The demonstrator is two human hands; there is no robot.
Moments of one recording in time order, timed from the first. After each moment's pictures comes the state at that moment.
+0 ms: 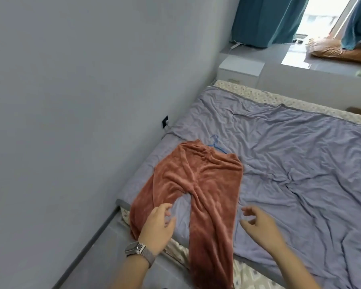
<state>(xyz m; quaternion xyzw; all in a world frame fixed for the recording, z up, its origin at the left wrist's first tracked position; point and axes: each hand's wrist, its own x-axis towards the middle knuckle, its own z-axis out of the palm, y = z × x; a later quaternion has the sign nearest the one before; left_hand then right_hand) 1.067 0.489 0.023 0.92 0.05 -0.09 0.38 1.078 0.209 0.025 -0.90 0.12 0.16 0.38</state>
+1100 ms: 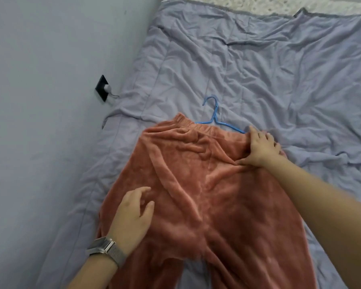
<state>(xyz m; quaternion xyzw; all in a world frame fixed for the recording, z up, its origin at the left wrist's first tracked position) 1.470 0.547 -0.281 0.93 -0.04 -0.17 0.34 1.538 0.188 -0.338 -0.94 0.23 0.23 0.09</state>
